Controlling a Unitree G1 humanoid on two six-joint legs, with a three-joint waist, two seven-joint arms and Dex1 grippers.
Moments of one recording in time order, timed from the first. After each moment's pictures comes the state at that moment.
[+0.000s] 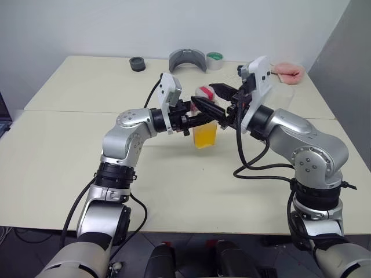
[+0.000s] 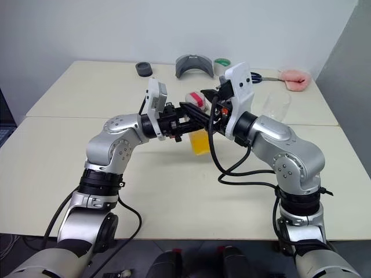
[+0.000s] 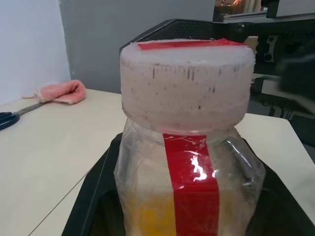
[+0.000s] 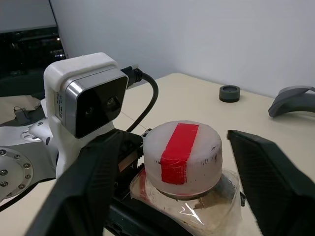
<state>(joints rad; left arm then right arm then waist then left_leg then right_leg) -0.84 0.35 -0.03 0.20 -0.43 0.43 -1.05 -0.78 -0.28 -0.02 -0.42 0.65 0.97 0.32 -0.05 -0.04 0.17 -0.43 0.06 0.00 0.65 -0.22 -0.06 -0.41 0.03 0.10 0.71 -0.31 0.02</state>
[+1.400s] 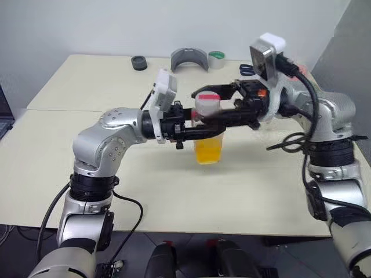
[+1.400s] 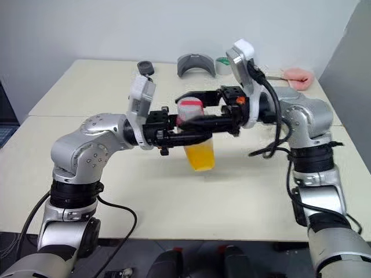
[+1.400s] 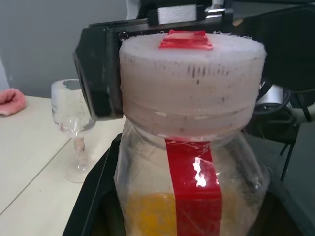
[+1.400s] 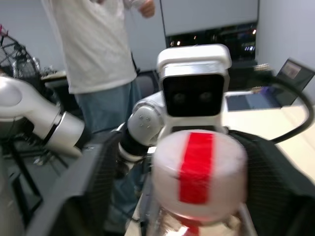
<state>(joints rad) -0.78 0.48 -0.05 -0.17 -0.65 0.73 -1.07 -1.03 -0.50 0.04 0.02 0.75 0.92 1.32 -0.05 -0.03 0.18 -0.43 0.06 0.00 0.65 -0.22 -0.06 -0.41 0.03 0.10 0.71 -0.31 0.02</state>
